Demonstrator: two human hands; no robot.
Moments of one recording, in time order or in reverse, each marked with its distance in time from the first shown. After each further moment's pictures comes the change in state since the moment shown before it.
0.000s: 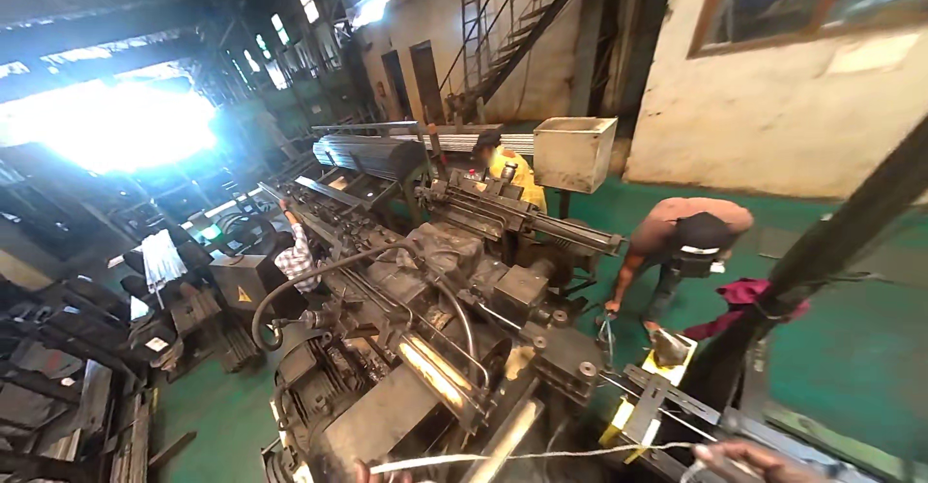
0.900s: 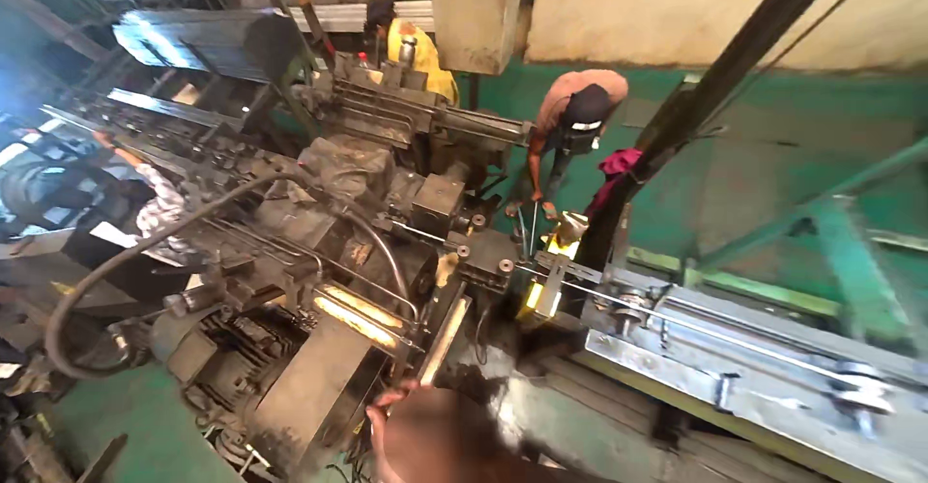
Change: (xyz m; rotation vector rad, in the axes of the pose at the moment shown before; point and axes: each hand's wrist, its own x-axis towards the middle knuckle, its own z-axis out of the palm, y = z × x) left_hand 0.043 -0.132 -0.022 0.157 -0.665 0.104; right_hand -0.046 -0.018 0.240 -0.477 -0.381 -0.493
